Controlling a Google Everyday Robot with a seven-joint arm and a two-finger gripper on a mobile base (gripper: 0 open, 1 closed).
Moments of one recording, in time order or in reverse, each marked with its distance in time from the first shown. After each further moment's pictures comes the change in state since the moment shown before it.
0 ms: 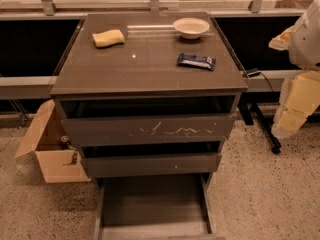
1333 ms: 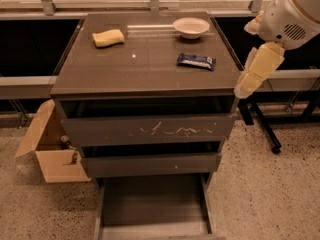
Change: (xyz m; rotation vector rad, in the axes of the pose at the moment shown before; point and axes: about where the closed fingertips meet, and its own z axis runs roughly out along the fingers) arm -0.042 -0.078 0.037 -0.010 -0.217 0.081
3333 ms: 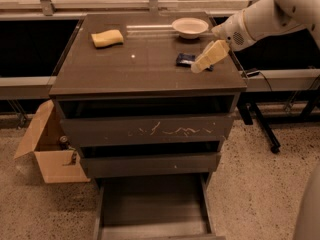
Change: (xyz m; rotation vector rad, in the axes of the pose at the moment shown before) arm -0.050 -0.123 0.134 -0.025 -0.377 0.165
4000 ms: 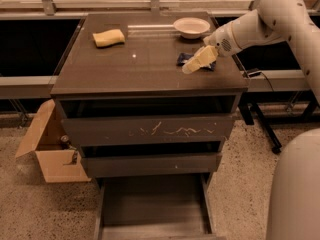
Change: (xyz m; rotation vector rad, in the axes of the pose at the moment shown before) arm 0.011 -0.021 0.048 -0.051 -0.051 0.108
